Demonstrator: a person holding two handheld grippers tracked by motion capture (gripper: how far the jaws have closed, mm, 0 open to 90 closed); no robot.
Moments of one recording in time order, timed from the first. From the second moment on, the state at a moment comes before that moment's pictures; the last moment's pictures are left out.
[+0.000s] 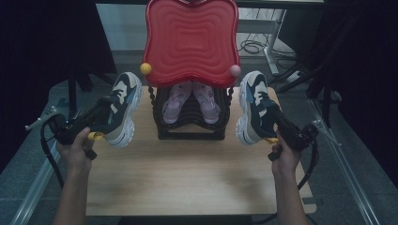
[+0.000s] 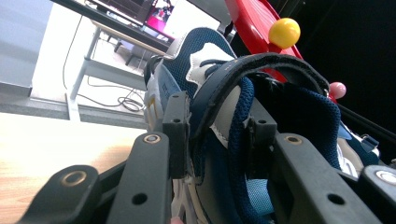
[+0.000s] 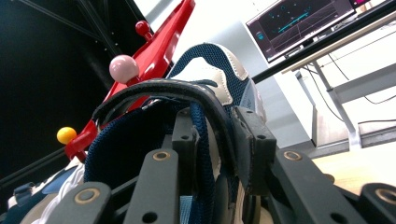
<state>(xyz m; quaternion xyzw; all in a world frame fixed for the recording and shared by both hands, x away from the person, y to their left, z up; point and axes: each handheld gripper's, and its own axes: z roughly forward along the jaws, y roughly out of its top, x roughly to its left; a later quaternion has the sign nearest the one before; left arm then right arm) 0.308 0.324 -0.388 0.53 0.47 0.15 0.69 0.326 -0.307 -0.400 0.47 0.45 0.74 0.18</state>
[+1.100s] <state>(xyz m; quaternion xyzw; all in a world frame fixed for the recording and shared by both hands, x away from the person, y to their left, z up) 0.321 0.319 -0.334 0.50 0.45 0.17 0.72 0.333 -0.311 -0.334 0.44 0.44 0.76 0.20</state>
